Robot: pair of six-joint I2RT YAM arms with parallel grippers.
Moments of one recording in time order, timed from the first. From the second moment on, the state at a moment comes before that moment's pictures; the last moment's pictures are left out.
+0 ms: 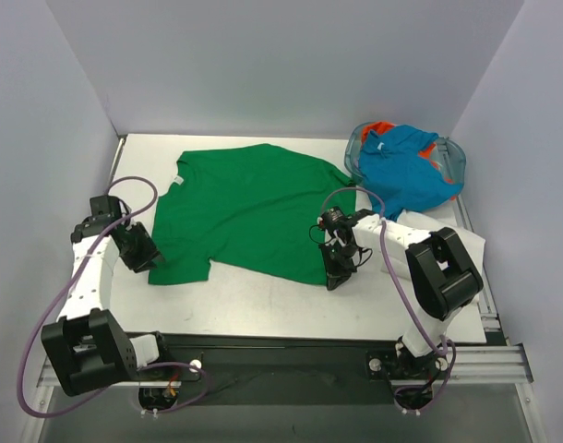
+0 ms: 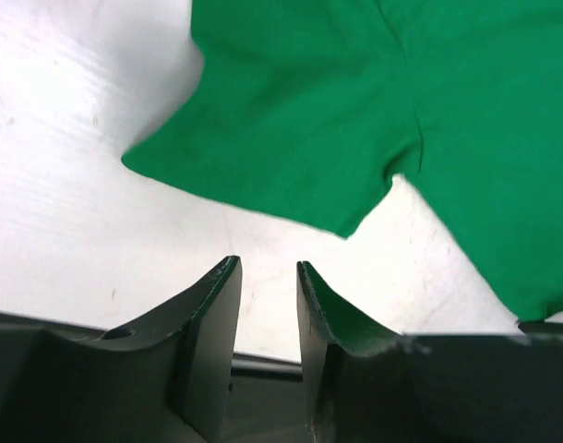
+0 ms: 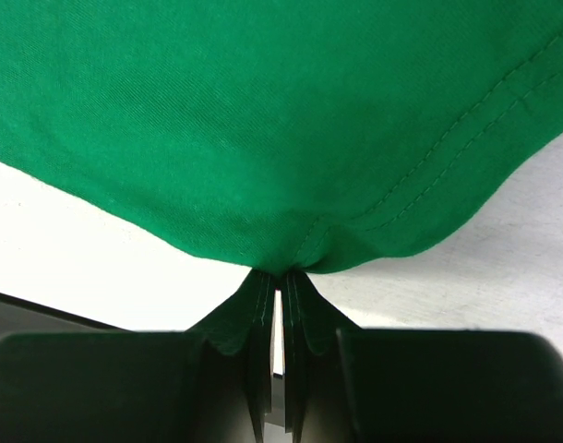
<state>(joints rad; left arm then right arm) 0.26 1.26 0.94 -0.88 0.17 -0.39 0.54 1.72 0.98 -0.75 -0.18 0.35</state>
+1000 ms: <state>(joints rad) 0.33 1.40 0.80 -0.70 0.00 -0.45 0.50 1.72 0.99 -0.76 -0.17 0.33</state>
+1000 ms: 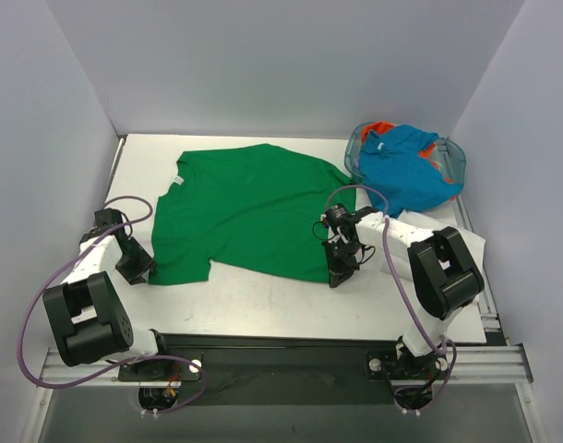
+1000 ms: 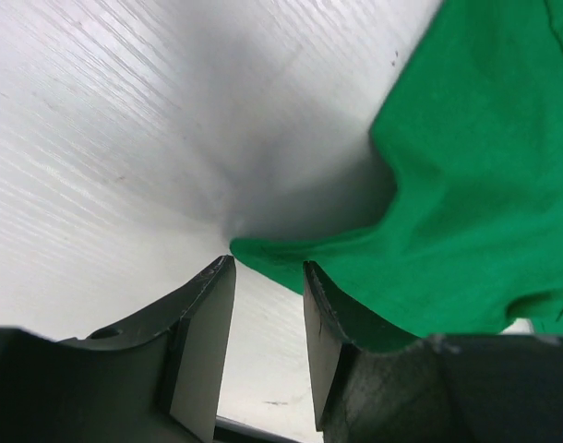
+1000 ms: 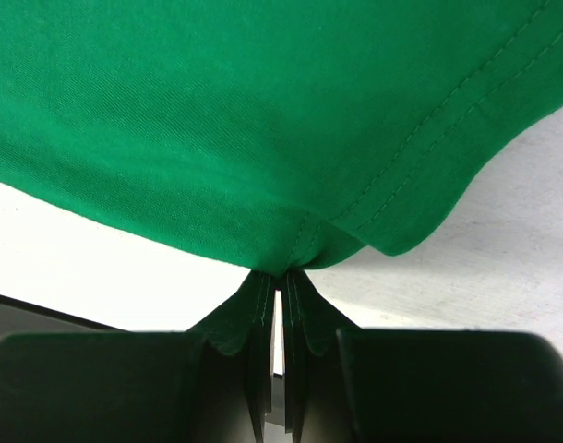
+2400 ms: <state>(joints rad) 0.34 1.28 0.82 -0.62 0.17 -0.56 0.46 1.71 1.13 -0.87 -0.18 0.32</state>
